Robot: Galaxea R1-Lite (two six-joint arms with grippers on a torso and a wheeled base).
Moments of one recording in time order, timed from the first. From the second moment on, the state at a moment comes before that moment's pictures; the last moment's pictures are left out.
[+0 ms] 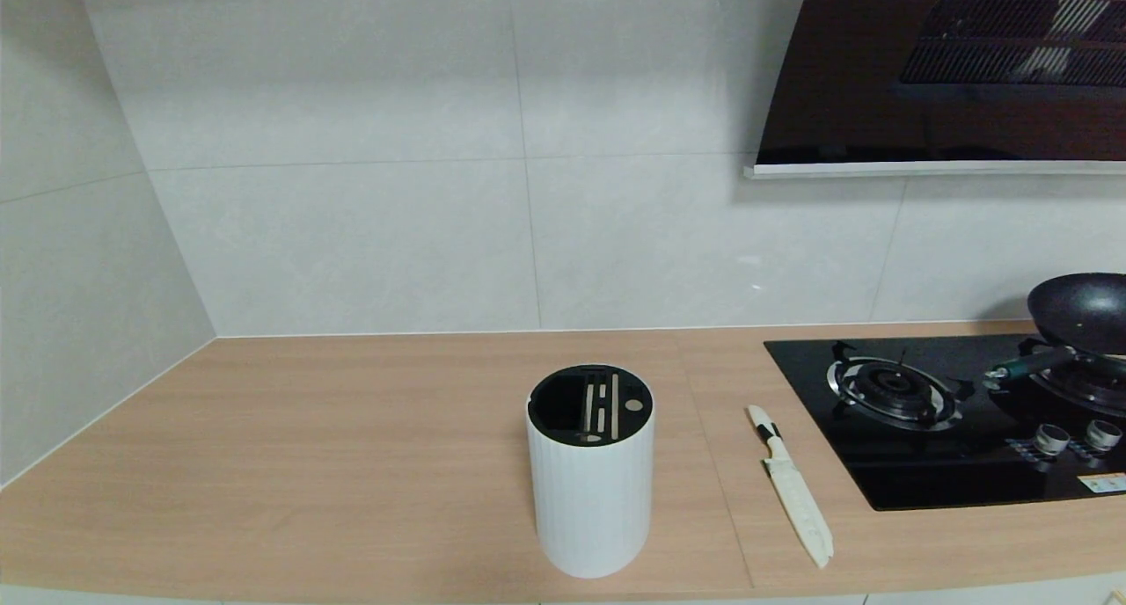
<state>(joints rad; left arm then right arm) 0.00 0.00 0.00 0.00 -0.02 0.01 0.00 0.01 -0.08 -0.02 0.07 -0.01</state>
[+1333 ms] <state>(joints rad) 0.00 0.00 0.00 0.00 -0.02 0.01 0.18 1.52 -0.52 -0.49 0.09 0.03</state>
